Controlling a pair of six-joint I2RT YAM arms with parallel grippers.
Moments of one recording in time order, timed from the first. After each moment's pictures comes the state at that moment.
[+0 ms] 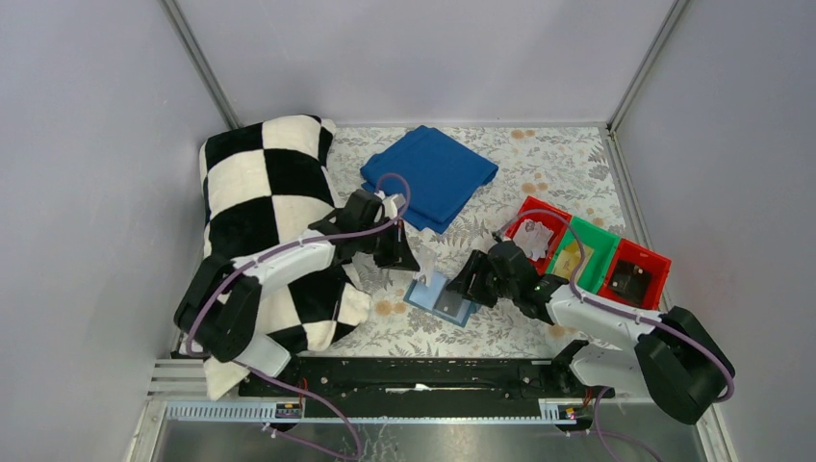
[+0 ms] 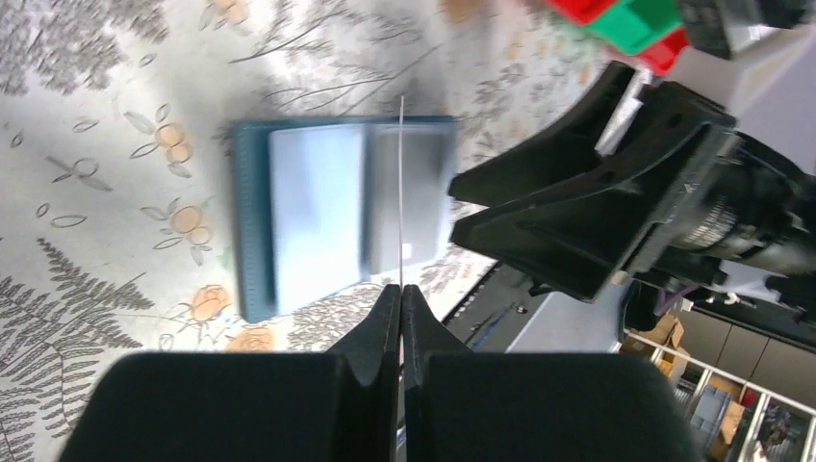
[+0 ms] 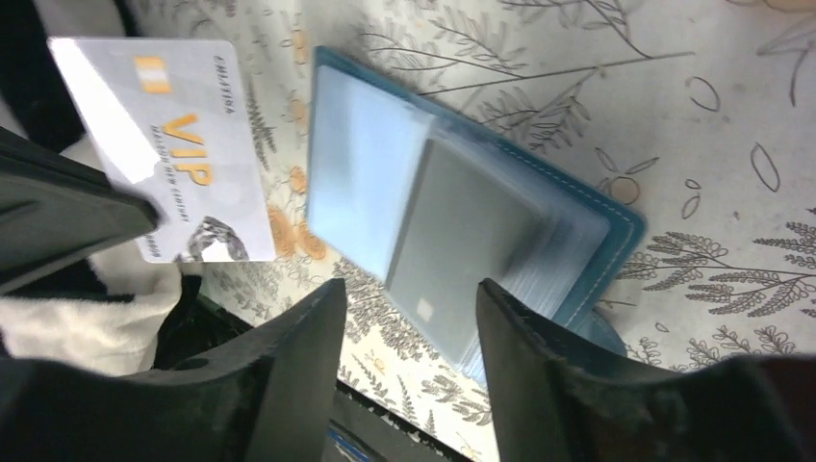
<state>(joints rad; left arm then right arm) -0.59 1.52 0.87 -0.21 0.56 -0.66 0.69 1.18 0.41 -0.02 -0.12 1.04</state>
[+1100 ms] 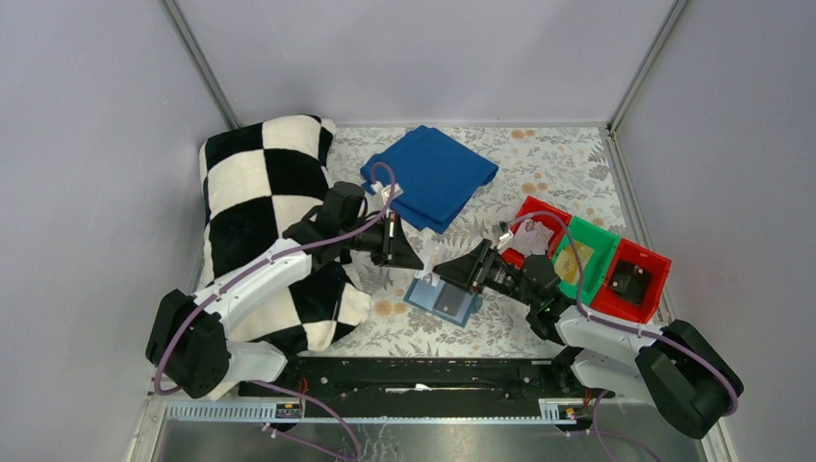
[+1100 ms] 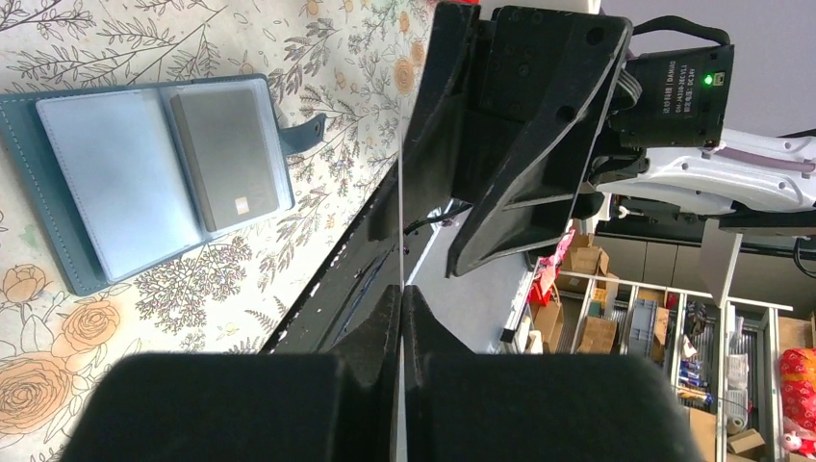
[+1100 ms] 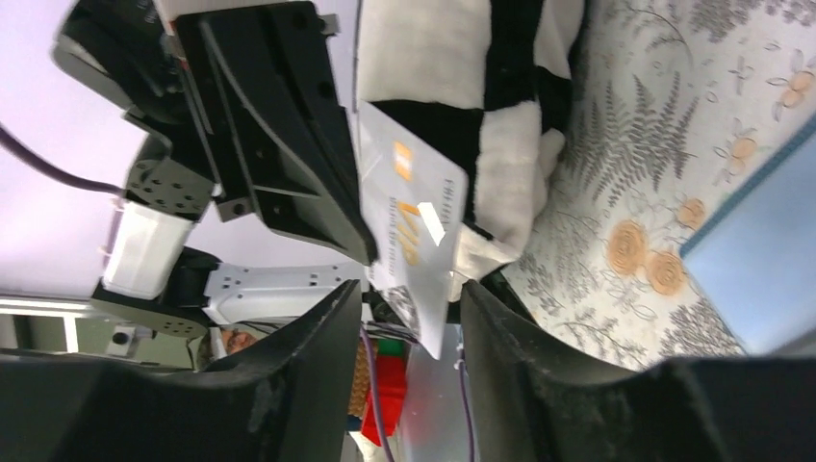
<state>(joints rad) -0.59 1.29 0.91 -0.24 0.81 -0.73 0.66 1.08 0.21 0.82 -0.41 1.31</state>
